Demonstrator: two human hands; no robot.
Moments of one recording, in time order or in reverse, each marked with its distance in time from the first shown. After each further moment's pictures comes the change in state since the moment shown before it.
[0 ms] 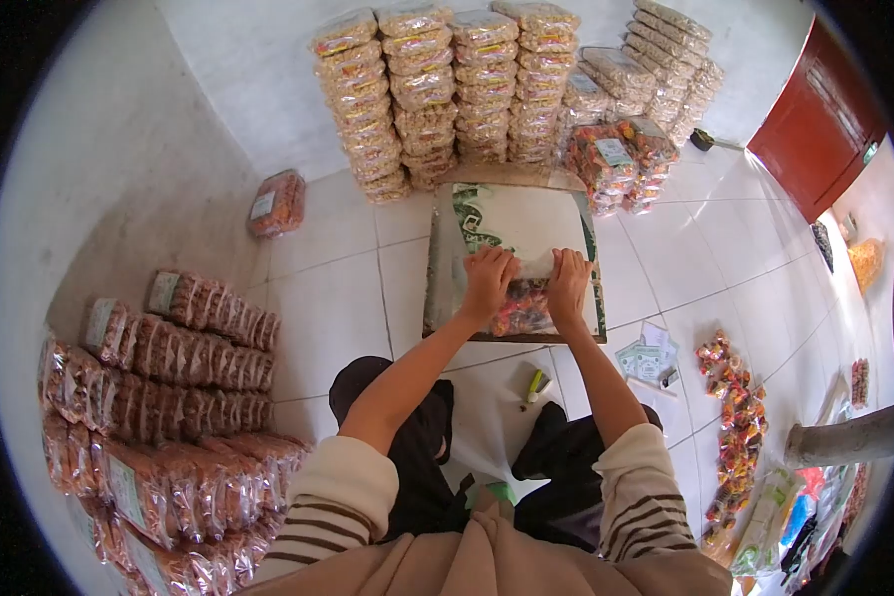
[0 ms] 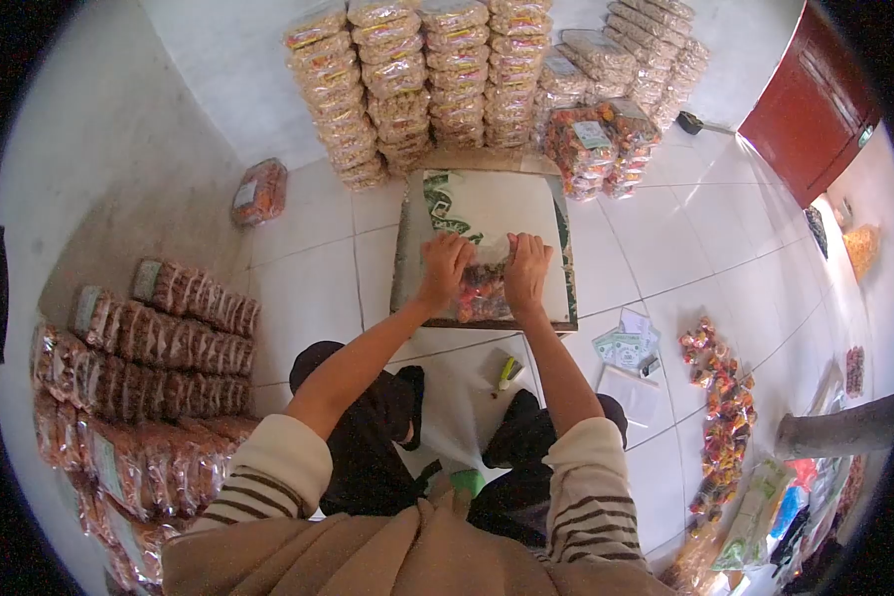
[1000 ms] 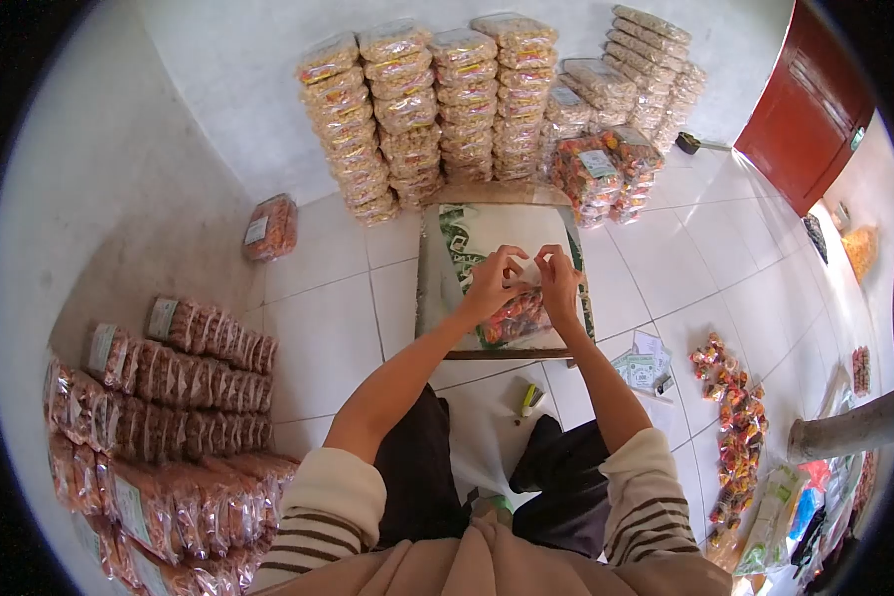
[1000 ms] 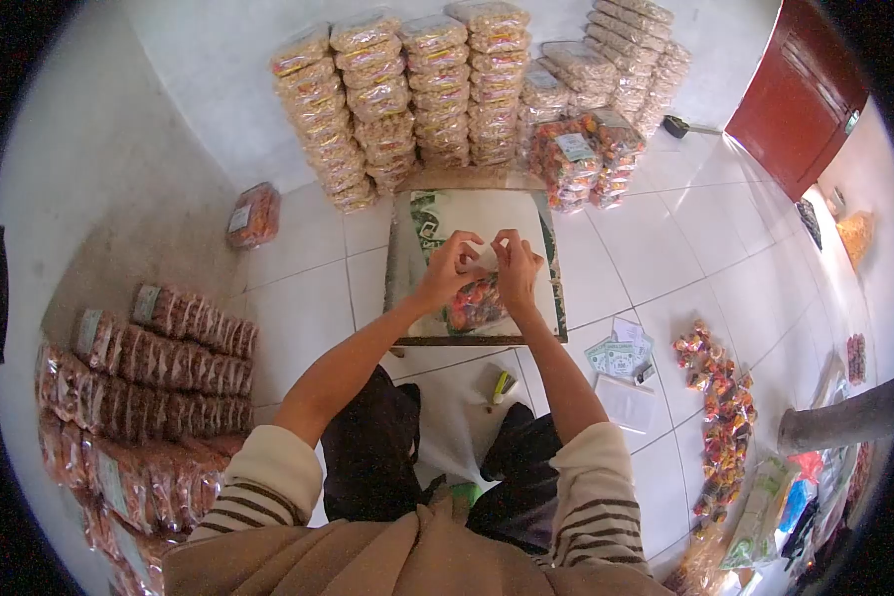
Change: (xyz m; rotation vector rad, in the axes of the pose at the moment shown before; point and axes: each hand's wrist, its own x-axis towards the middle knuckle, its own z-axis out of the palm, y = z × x) left_hand 0.039 0.011 0.004 -0.452 -0.266 -0.117; right_hand 0.023 0.009 -0.011 0.201 -0.154 0.259
